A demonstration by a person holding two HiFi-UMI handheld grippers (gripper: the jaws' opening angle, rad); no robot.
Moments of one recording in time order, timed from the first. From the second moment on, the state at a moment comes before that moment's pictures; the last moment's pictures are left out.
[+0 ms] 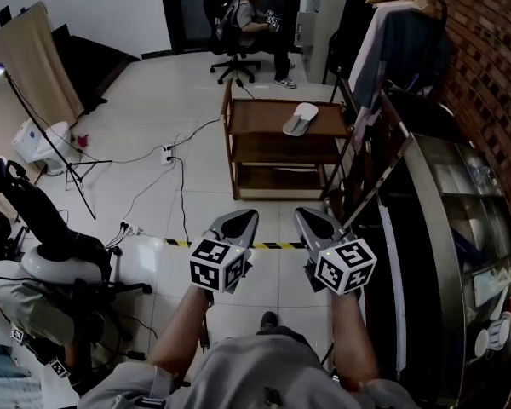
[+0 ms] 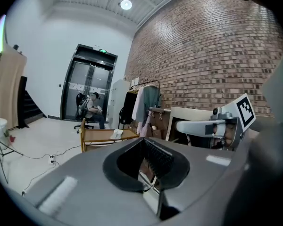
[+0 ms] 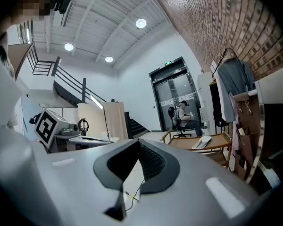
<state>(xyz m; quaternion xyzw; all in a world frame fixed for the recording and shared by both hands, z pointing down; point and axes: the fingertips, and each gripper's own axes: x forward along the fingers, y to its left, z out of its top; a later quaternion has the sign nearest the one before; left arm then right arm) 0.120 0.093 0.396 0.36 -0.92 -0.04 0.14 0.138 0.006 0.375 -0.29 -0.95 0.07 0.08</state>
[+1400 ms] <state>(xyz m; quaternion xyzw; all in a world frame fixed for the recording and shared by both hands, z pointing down) -0.305 0.077 0.444 0.44 -0.88 -0.05 0.17 -0.270 -0.007 0.421 -0.18 -0.97 0.05 0.16</state>
